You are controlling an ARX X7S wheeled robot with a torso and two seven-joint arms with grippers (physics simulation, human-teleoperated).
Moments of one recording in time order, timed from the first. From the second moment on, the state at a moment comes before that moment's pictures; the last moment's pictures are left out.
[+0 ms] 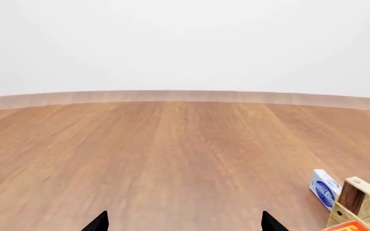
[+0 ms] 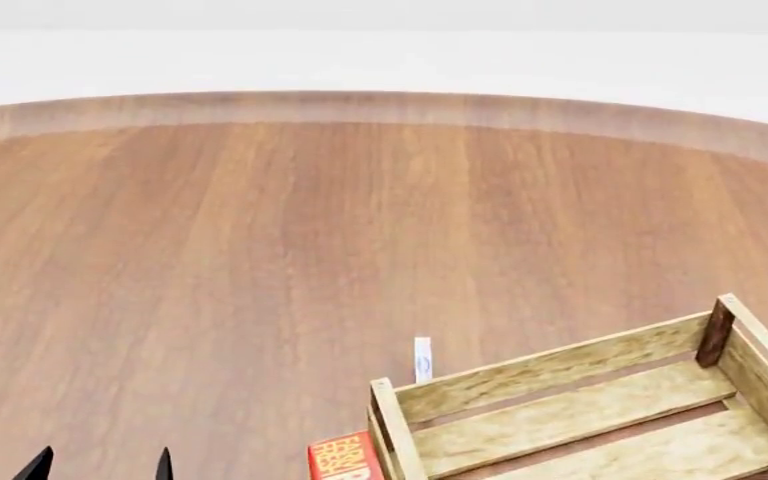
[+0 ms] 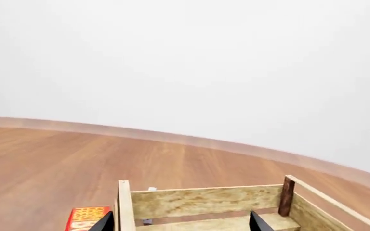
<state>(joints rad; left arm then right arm) -0.05 -0.16 0.19 -0.05 -0.18 0.02 -0.20 -0.47 0.27 -0.21 -0.27 -0.03 -0.41 0.30</state>
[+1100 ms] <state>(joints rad) -0.05 -0.18 0.22 -0.04 -0.21 0.02 -0.23 -0.62 0.26 -0.21 0.04 -0.08 -0.76 0.46</state>
